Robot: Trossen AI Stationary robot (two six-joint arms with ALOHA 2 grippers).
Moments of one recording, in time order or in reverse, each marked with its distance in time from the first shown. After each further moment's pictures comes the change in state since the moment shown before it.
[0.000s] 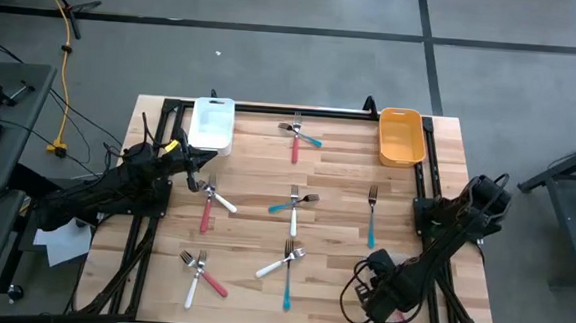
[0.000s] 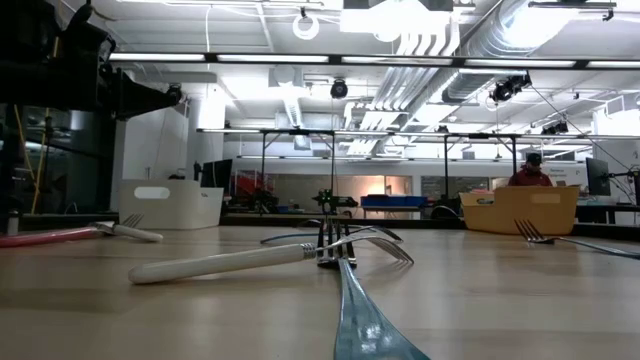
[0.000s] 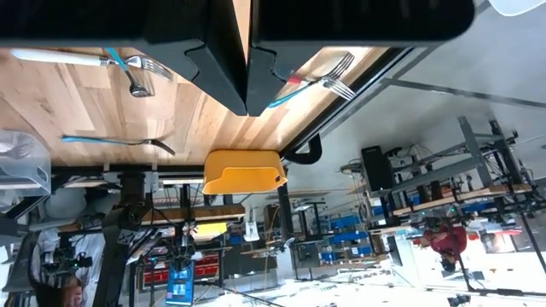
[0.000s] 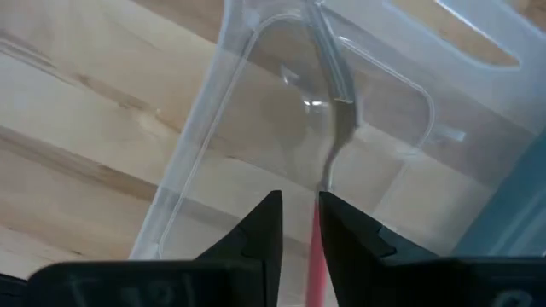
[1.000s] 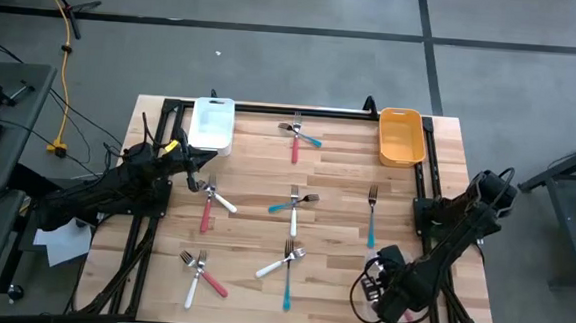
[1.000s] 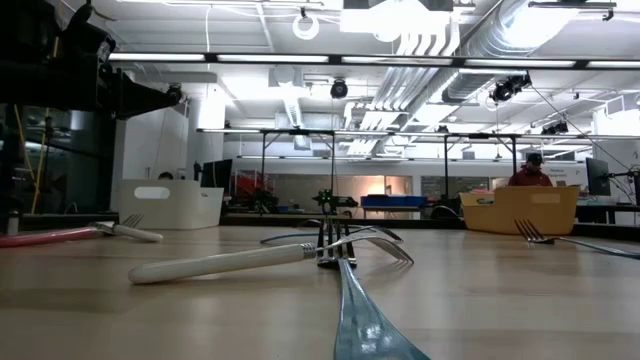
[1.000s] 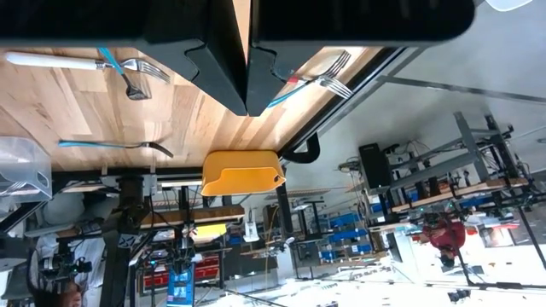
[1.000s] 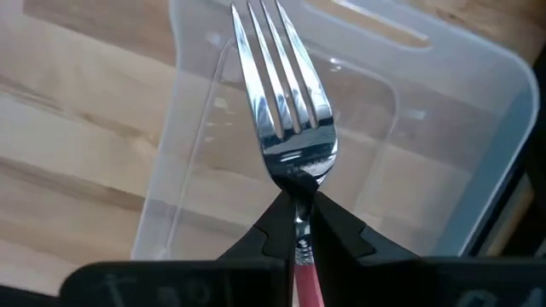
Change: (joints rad) left arm 0.000 0.000 0.000 0.000 0.000 0.026; right arm 0.043 -0.063 0.000 -0.077 0.066 0.188
